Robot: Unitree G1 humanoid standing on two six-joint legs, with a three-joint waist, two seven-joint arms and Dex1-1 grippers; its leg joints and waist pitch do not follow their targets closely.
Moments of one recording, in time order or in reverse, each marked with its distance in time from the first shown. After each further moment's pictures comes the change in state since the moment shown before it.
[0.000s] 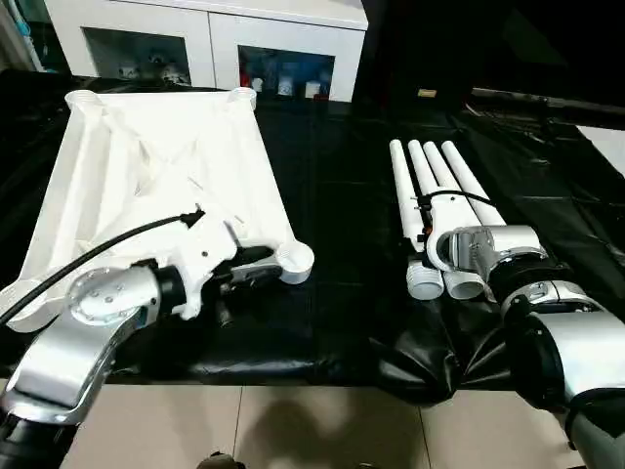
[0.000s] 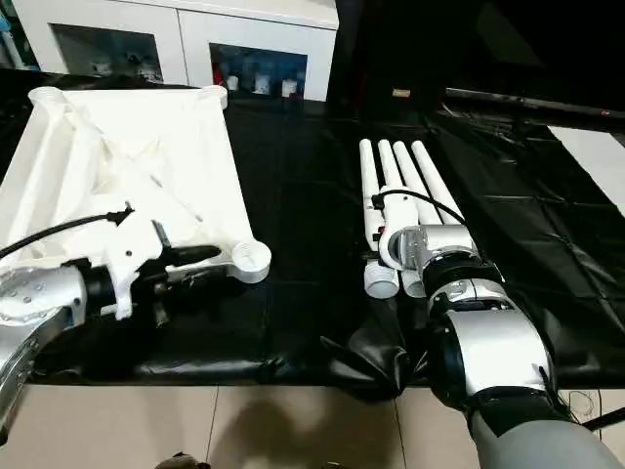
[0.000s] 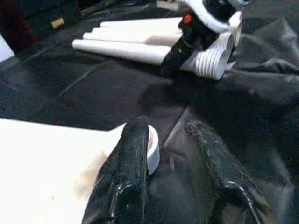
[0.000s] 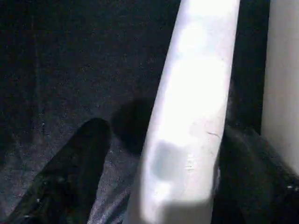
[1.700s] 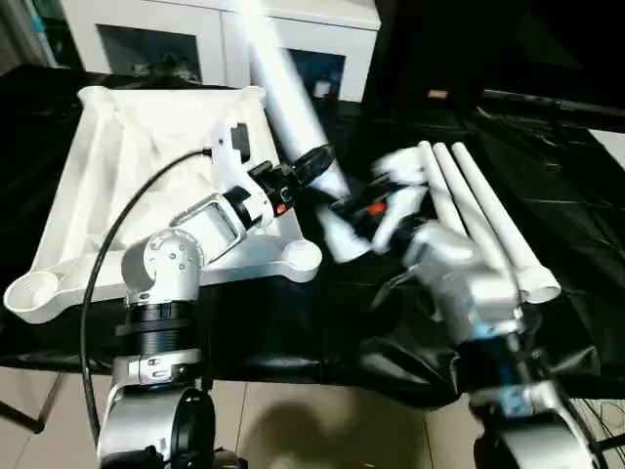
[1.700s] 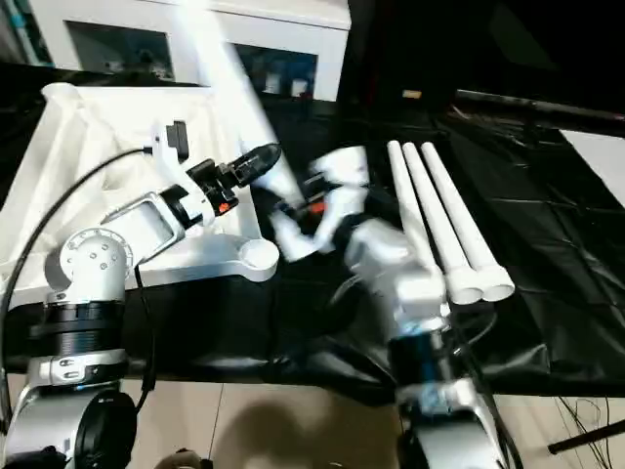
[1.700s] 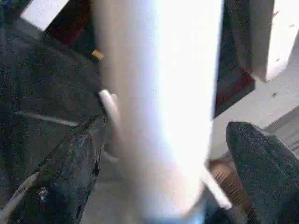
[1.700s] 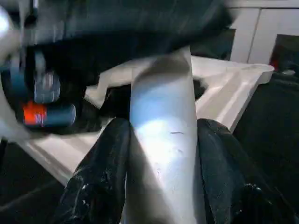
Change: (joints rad) left arm -0.491 -0.576 0.447 0.481 -0.446 0.421 0.489; right arm 0.444 0.176 0.191 -0.998 0.144 -0.259 0.318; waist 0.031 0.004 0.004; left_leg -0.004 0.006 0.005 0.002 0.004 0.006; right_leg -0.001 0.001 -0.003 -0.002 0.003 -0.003
